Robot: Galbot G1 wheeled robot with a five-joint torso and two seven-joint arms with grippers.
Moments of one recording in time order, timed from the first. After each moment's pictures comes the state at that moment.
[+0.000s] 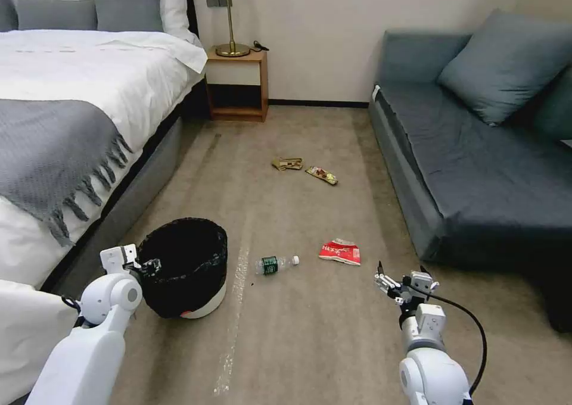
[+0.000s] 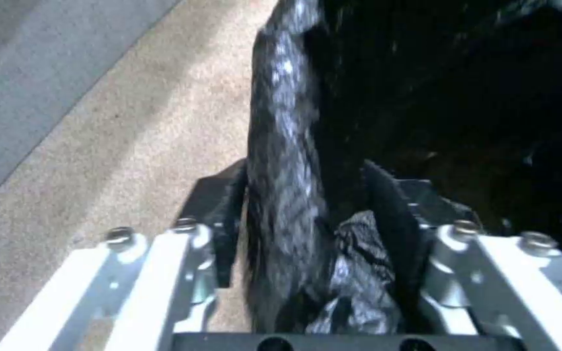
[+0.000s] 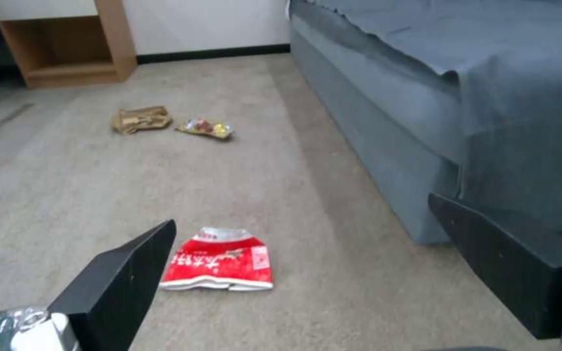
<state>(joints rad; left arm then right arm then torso) 1.14 -1.12 -0.61 -1.72 -0.74 0.74 -0.48 -1.49 1.52 0.54 1.96 0.04 -0.20 0.18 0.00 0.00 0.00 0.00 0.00</state>
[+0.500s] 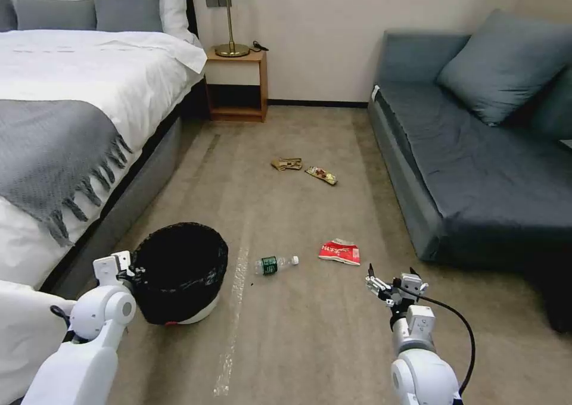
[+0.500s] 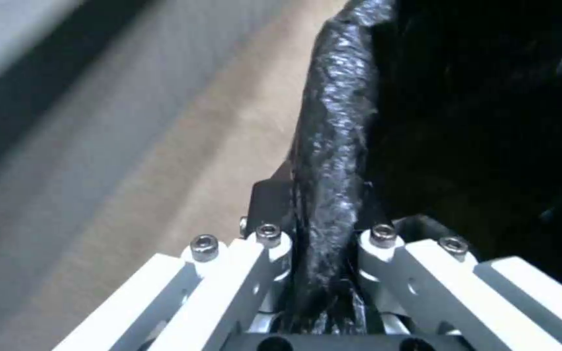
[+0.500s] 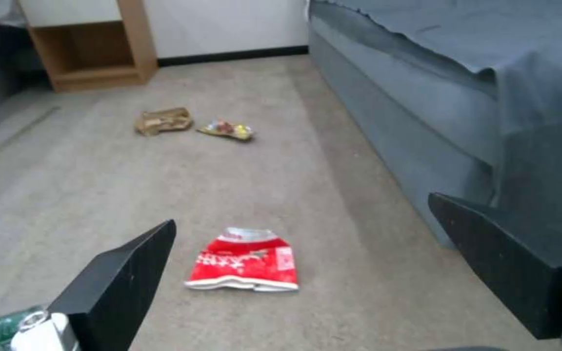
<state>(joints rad) 1.23 -1.13 -0.67 -1.83 -0.56 0.69 -0.44 -1.48 1.52 0.52 1.95 0.04 -0.17 0.16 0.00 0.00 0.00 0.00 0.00</state>
